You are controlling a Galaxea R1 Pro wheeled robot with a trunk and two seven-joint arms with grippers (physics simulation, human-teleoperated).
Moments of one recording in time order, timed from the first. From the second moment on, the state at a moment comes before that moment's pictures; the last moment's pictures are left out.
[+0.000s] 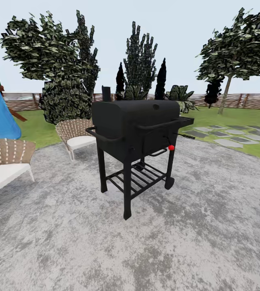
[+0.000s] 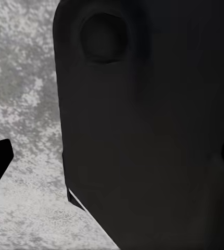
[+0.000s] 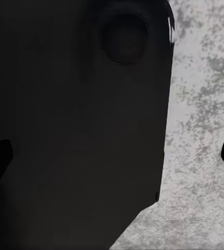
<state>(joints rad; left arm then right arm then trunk) 0.00 0.00 0.00 0.00 0.00 0.00 0.00 0.00 0.00 0.00 0.00 0.00 0.00 0.00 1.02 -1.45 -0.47</state>
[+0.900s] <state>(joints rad) -0.01 0.00 0.01 -0.12 0.00 -0.12 0.01 0.00 0.00 0.00 -0.03 0.00 0.00 0.00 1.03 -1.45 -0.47</state>
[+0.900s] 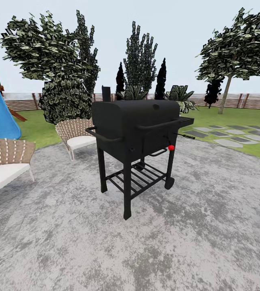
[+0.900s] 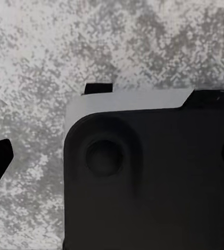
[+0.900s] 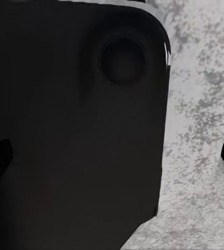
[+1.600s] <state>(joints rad) -0.21 -0.02 0.01 -0.38 0.01 -0.39 0.01 0.00 0.00 -0.01 -0.50 0.00 -0.01 0.01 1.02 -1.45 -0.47</state>
